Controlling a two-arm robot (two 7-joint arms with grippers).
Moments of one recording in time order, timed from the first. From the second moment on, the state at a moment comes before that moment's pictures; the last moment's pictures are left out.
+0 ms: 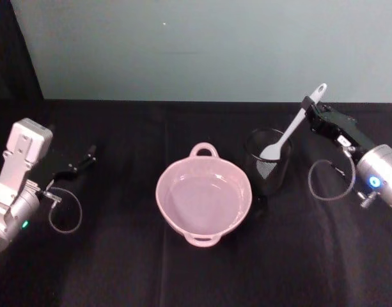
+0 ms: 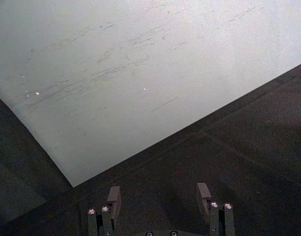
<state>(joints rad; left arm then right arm) -0.20 0.60 0.45 -1.41 -0.25 -0.12 0.03 0.24 0.45 -0.25 -1.50 0.83 0.10 0.23</state>
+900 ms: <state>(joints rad) -0.20 0.60 0.45 -1.41 -0.25 -0.12 0.03 0.23 0.68 -0.23 -1.84 0.64 0.19 0.37</state>
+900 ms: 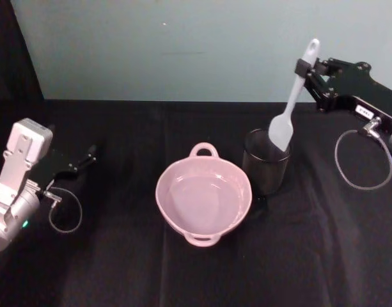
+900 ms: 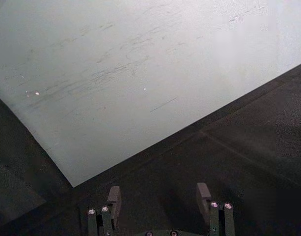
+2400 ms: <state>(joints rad) -0.20 0.60 0.45 -1.41 -0.25 -0.12 0.03 0.28 0.61 -0.52 -1.69 0.55 0.07 0.53</state>
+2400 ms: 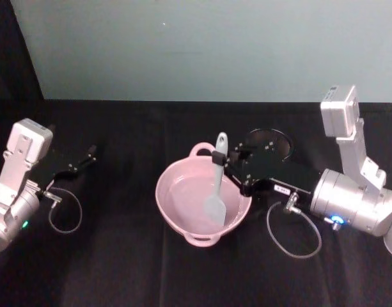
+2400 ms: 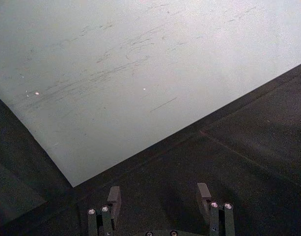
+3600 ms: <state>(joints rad) -0.20 0.60 0.45 -1.41 -0.25 -0.12 0.03 0.36 0.35 -0.56 -1.44 0.38 -0.08 0.44</state>
